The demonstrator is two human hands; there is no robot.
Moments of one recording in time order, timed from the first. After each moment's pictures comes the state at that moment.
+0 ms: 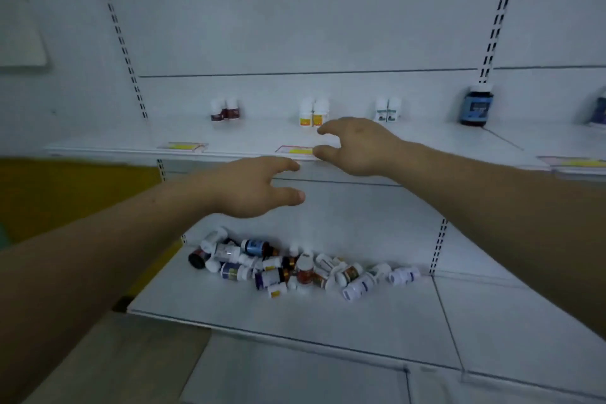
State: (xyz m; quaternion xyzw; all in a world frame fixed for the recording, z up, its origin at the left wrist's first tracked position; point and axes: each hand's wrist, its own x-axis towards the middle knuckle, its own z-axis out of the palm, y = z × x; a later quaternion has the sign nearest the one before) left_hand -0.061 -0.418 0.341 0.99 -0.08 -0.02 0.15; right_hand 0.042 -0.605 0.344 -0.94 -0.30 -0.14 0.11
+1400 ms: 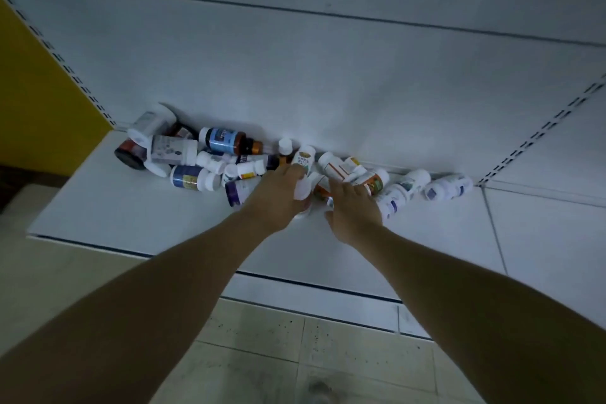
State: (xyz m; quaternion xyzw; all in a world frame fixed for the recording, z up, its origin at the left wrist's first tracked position) left_hand 0.153 -0.386 -0.053 0.96 -0.06 0.00 0.28; right_hand 0.174 -0.552 -0.093 -0.98 -0.14 0.09 0.06
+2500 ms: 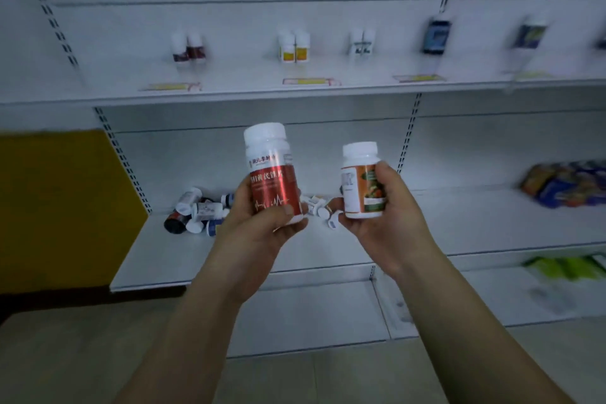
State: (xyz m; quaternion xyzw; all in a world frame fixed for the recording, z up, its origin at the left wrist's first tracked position) left_hand -0.159 -0.363 0.219 0.51 -0.09 -0.05 0.85; right_hand -0.156 -0.541 0.224 -0.45 0.02 0.01 0.89
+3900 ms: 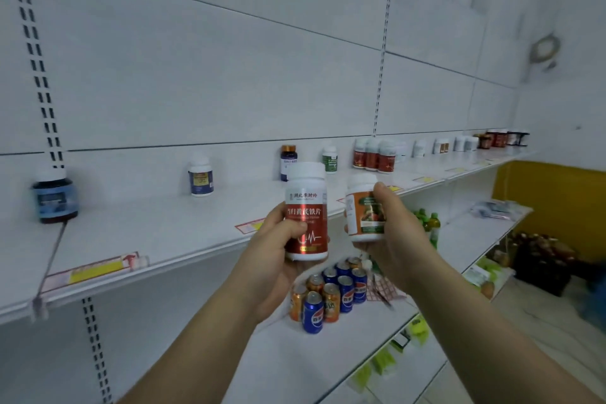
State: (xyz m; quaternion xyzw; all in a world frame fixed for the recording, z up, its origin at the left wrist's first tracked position) left_hand -0.030 -0.999 0.324 0.44 -0.29 -0.30 0.80; right_hand -0.117 -1.143 0.347 -0.57 0.17 -0.32 0.74
